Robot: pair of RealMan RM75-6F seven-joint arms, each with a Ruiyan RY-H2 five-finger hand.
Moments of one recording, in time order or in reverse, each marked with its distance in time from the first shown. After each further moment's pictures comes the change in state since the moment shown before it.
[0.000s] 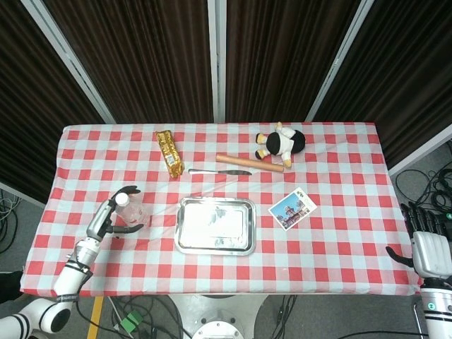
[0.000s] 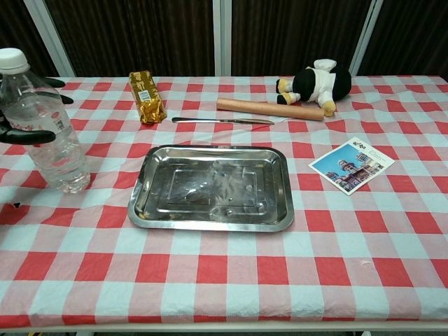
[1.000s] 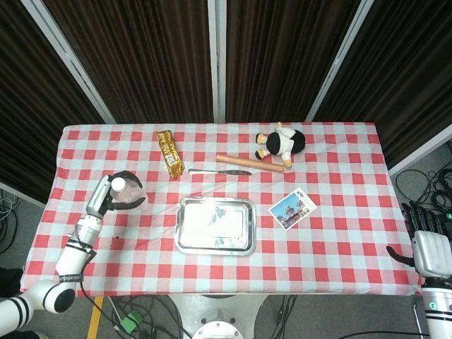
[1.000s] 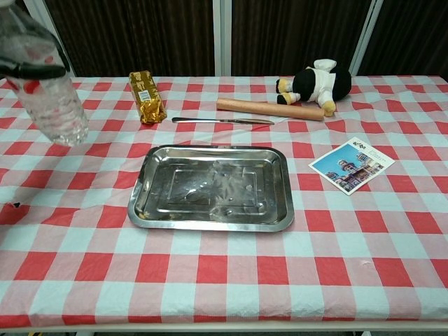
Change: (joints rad) left arm -0.079 0.093 -0.145 -0.142 -0.088 -0.022 0.155; right arm 0.001 0.014 0.003 -0.019 0.003 -0.003 0.014
